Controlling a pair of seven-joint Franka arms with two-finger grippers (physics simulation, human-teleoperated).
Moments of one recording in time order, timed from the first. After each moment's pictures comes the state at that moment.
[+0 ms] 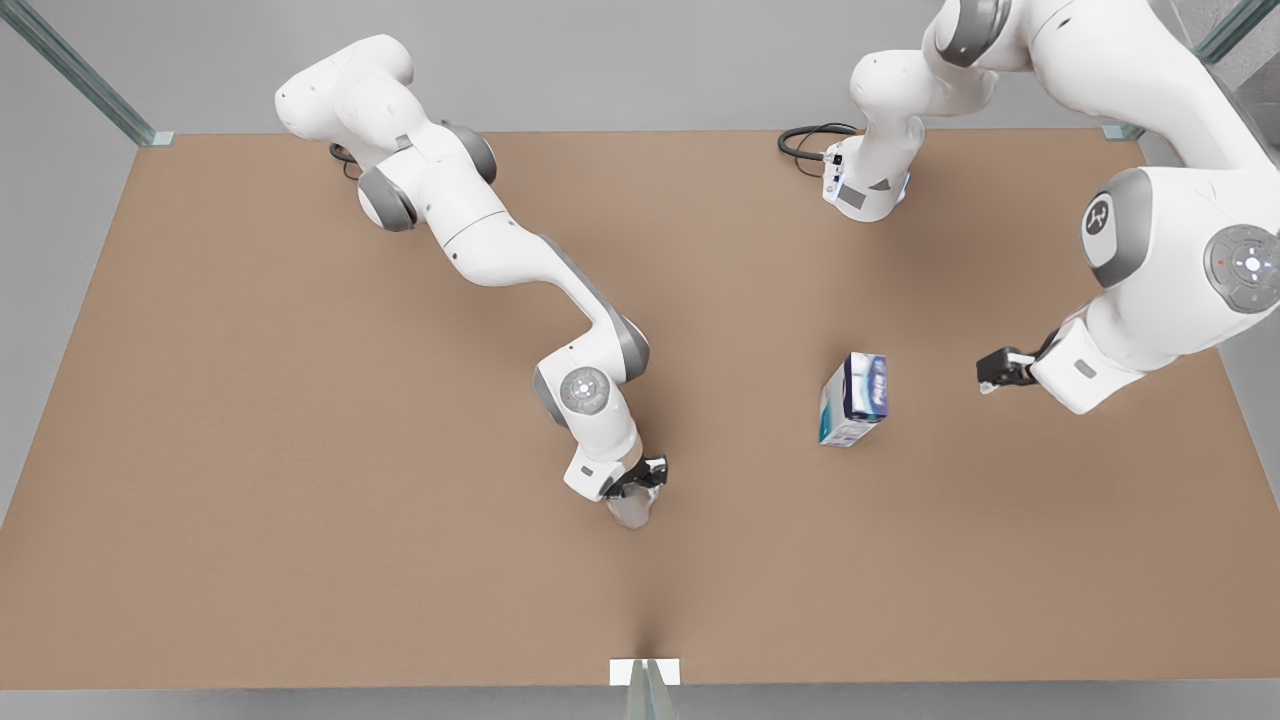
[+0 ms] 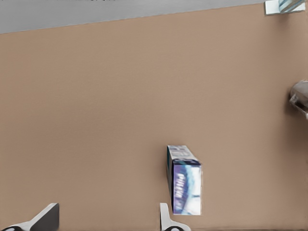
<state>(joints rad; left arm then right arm) -0.07 0.33 -0.03 -1.18 0.02 1.46 0.03 0.69 1.13 -0.10 -0.85 0.14 2.31 0.42</state>
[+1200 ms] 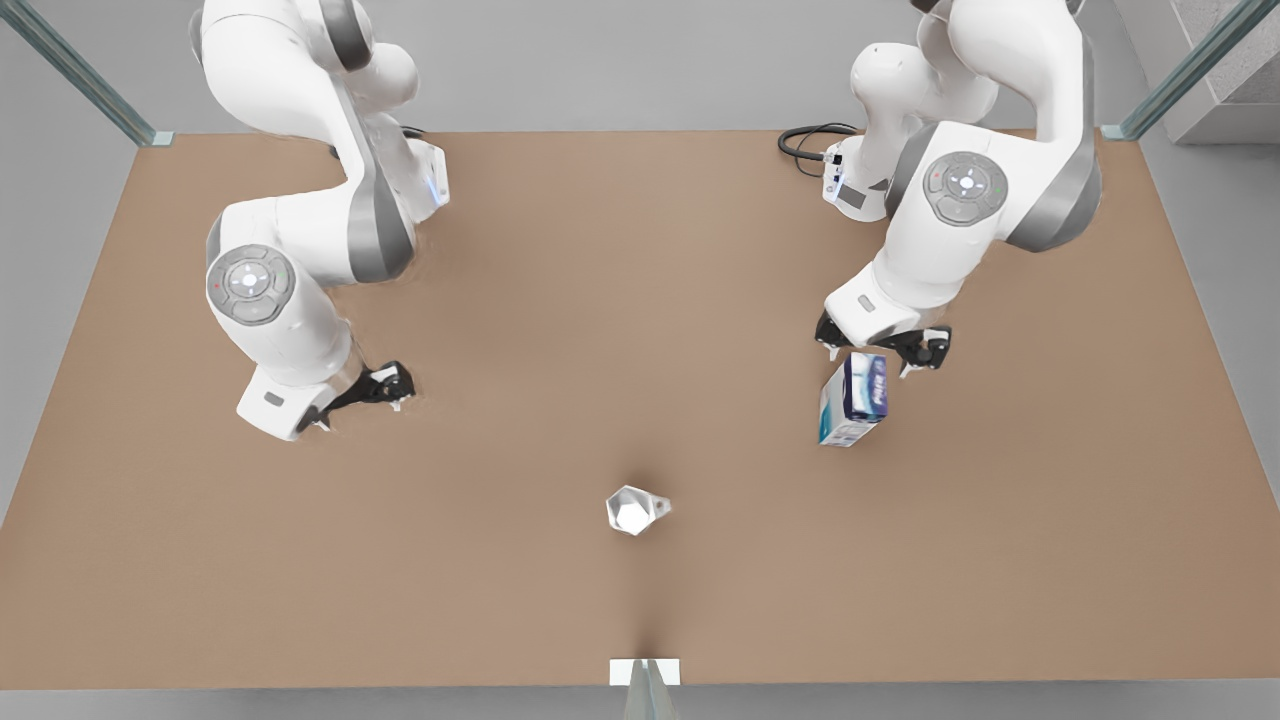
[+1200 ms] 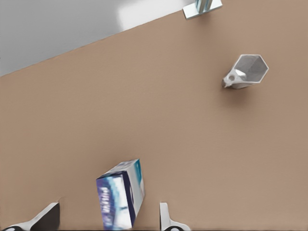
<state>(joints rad) -0.32 0.19 -0.09 -1.44 0.12 1.67 -0.10 0.30 0.31 -0.04 -1.29 -0.13 1.60 -0.04</state>
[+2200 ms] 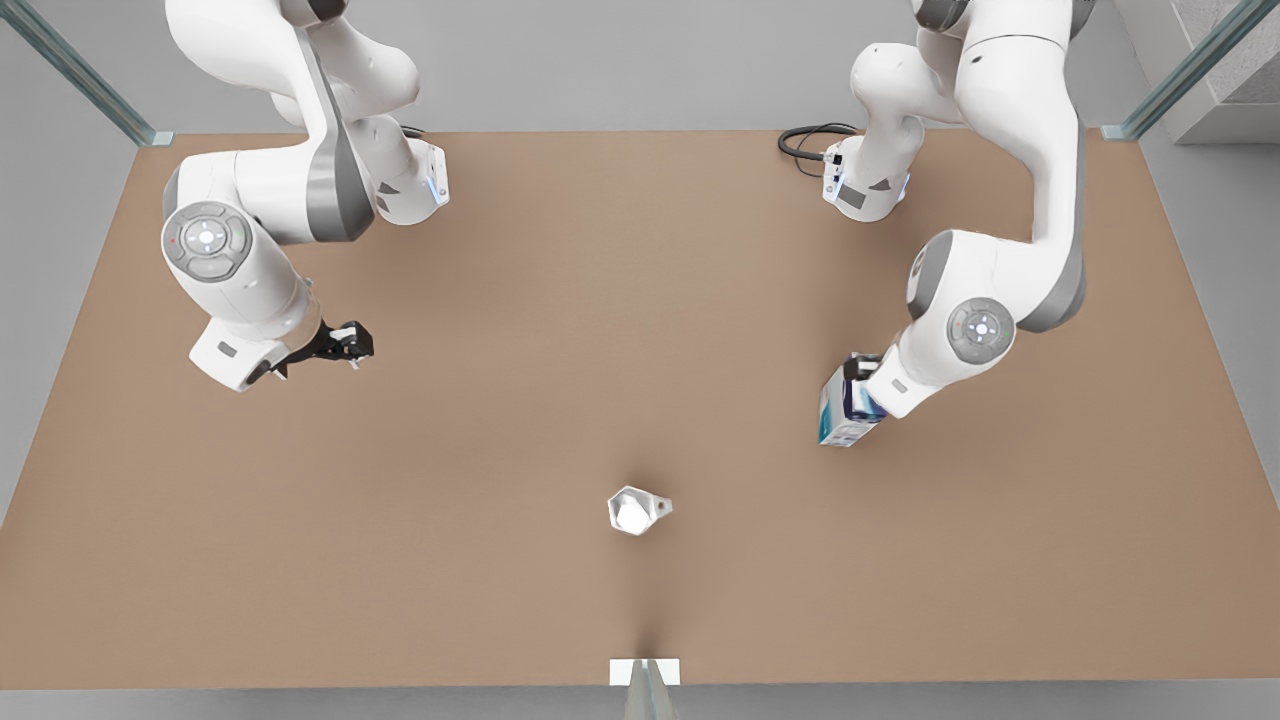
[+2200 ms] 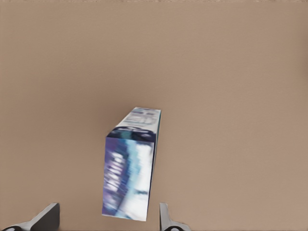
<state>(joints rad) -0.30 0.23 0.06 -1.76 0.01 1.78 -0.24 0.25 0.18 -0.02 -1.48 -0.15 1.58 0.04</state>
